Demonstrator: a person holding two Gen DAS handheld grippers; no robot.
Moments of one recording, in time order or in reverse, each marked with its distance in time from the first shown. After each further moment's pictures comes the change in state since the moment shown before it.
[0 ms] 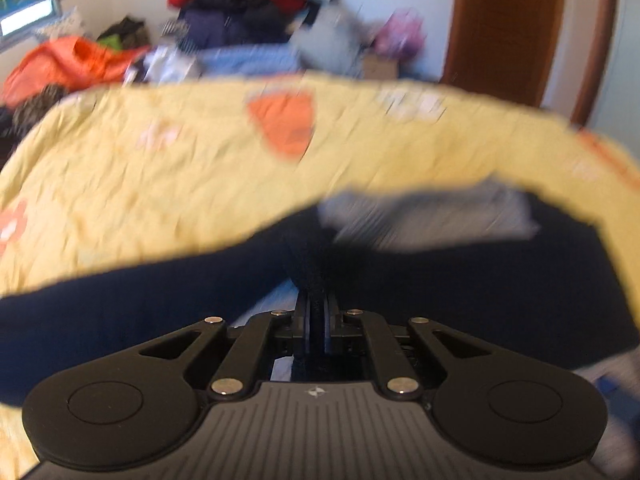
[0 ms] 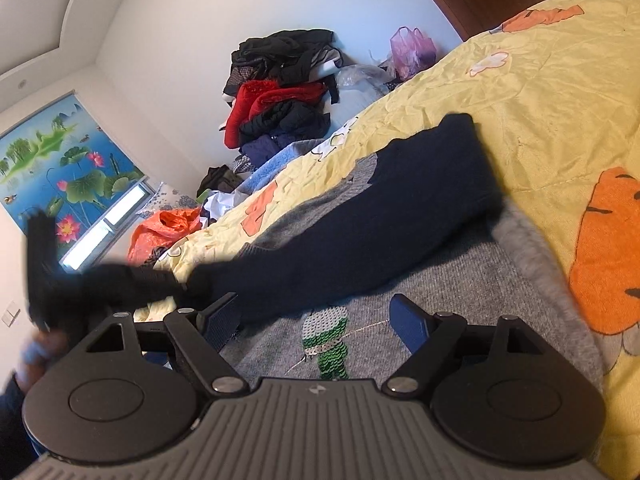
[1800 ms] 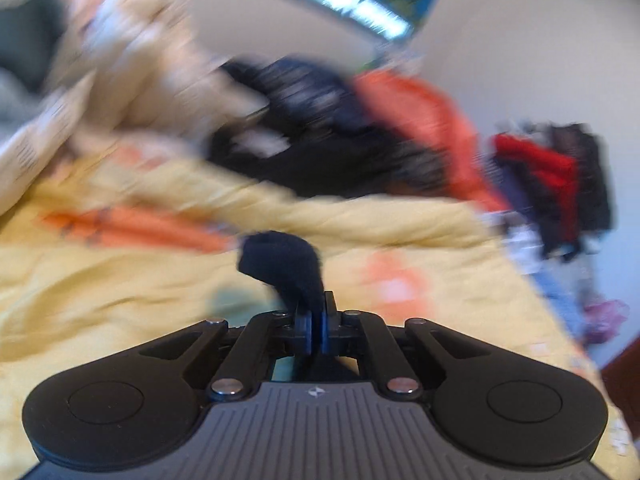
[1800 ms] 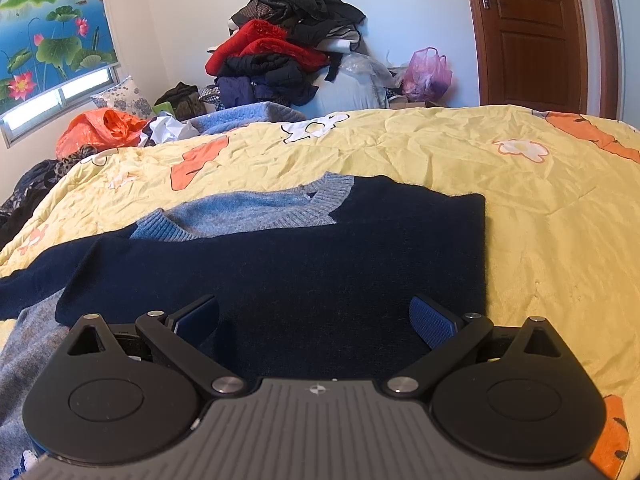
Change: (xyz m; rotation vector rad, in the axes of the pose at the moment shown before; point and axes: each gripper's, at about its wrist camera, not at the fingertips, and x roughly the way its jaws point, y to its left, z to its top) left arm -0.098 0.317 -0.064 -0.868 -0.438 0.333; right arm 0.067 0.015 0.049 -0.431 0.113 -0.244
